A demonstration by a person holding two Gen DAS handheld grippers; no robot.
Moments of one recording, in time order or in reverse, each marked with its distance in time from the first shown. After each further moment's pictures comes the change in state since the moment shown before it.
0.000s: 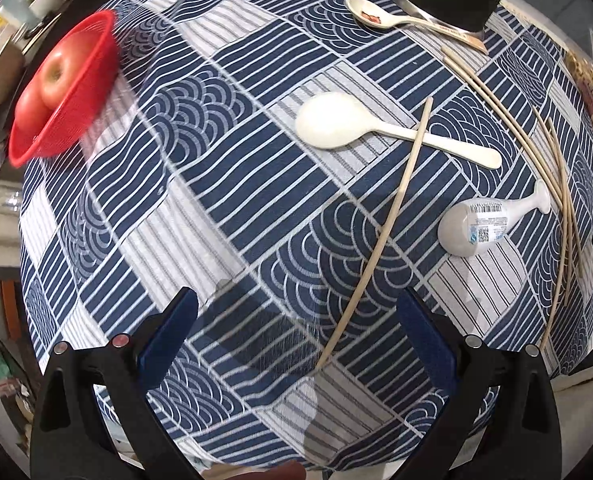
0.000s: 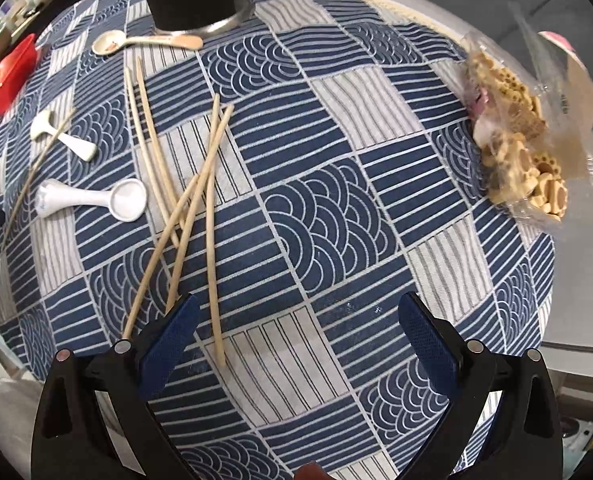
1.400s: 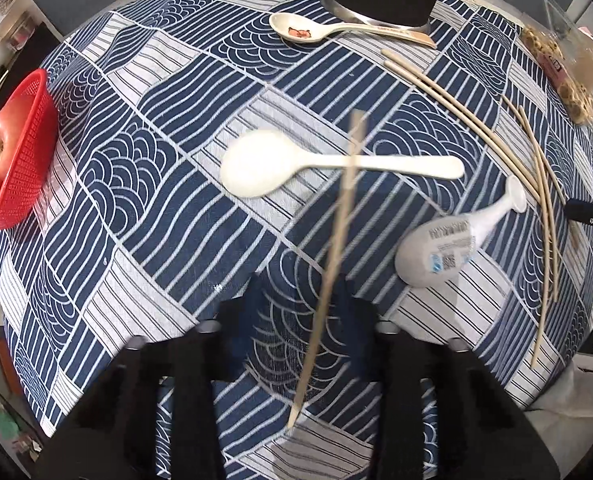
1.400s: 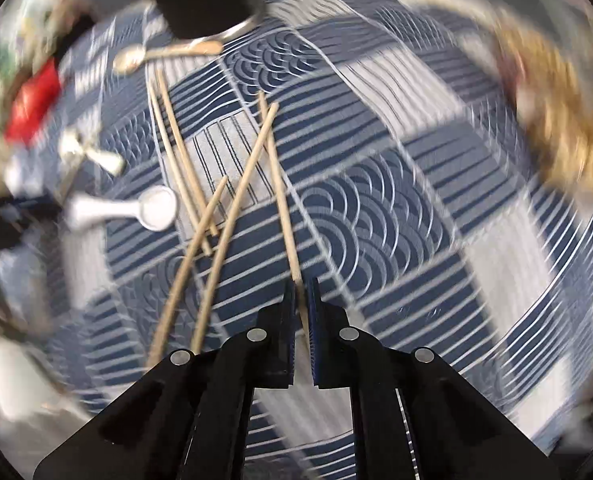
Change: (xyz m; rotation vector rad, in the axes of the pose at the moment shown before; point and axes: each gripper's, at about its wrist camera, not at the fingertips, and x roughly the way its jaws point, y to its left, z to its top) left arm 0.017 -0.038 0.015 0.125 -0.074 -0.088; right arm 0.008 -0.026 -0.030 0.177 -0.023 0.311
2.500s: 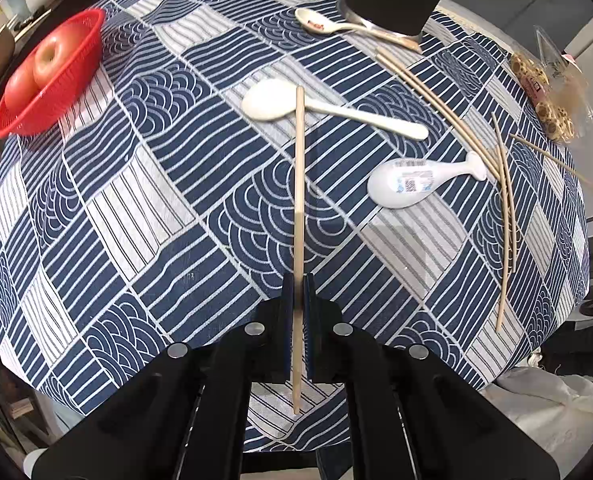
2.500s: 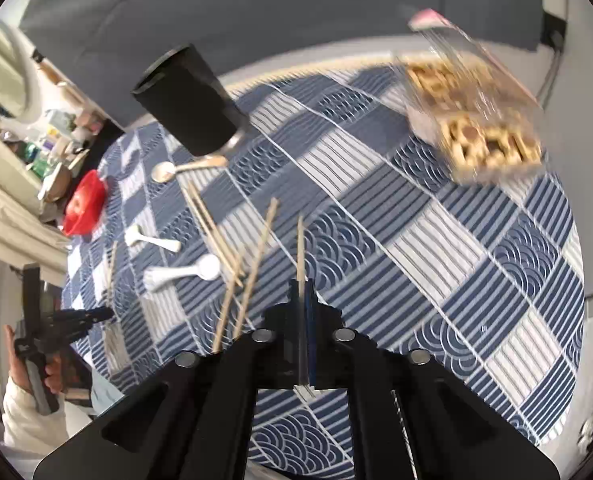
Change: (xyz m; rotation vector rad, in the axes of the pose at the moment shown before) left arm -0.054 0.006 -0.088 -0.137 -0.025 -0.073; right arm -0.117 -0.023 -0.019 0.062 -0.281 0.091
